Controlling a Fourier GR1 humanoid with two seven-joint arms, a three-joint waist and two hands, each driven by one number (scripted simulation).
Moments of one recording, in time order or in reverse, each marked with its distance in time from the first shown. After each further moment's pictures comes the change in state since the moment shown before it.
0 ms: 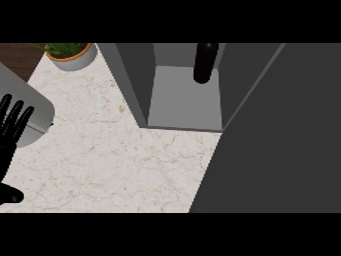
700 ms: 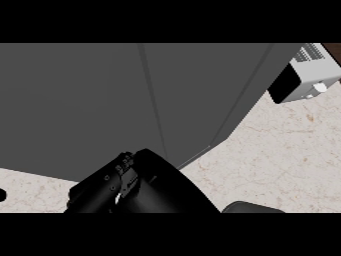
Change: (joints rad) left arm -0.003 0.033 0.058 0.055 0.027 -0.061 0.027; right arm -0.729 0.443 0.048 0.451 -0.070 -0.246 0.296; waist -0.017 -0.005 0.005
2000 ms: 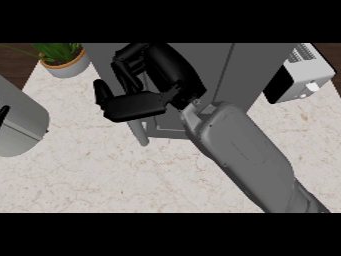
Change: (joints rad) left arm -0.026 -0.037 0.114 0.076 -0.040 -0.078 0.037; right arm -0.183 0.025 -0.292 0.666 -0.236 0.206 -0.393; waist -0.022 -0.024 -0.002
